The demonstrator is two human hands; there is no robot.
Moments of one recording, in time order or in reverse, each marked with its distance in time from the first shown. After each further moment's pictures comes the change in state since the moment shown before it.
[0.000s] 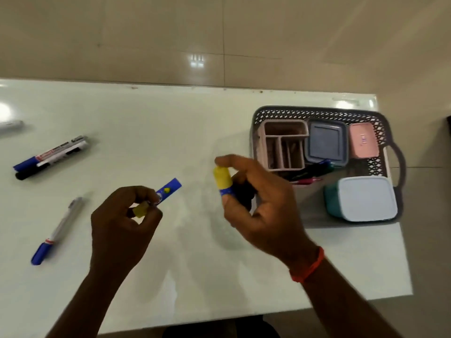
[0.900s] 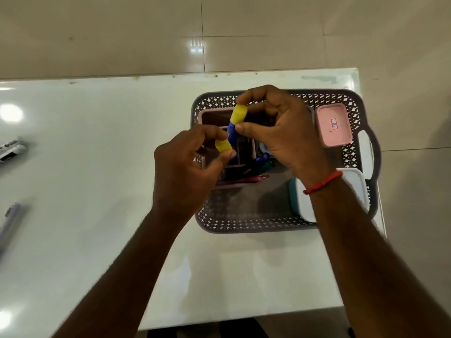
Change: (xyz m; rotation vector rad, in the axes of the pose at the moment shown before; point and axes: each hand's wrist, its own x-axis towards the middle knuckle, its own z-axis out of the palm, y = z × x) left_hand 0.036 0.151 0.160 -0.121 -0.080 0.367; right_hand 0.062 0.114 -0.145 0.157 0.016 0.226
